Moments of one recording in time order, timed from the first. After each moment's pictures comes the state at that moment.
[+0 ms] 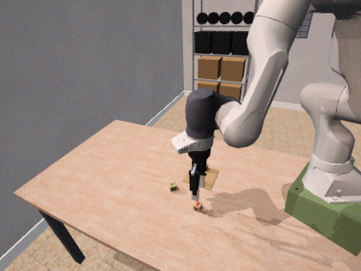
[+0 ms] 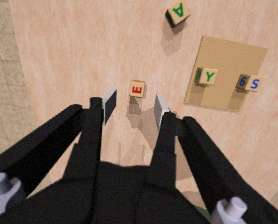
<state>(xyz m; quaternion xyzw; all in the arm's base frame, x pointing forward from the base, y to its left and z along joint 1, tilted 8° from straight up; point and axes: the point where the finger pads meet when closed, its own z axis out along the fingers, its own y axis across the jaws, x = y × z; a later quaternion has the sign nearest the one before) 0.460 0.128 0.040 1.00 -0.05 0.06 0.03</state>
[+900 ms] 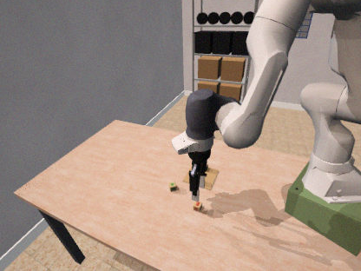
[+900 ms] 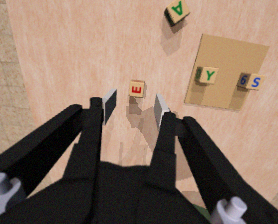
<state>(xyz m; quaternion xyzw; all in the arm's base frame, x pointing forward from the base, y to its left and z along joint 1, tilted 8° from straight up) 0.460 0.127 0.038 1.00 -0.06 0.06 0.03</state>
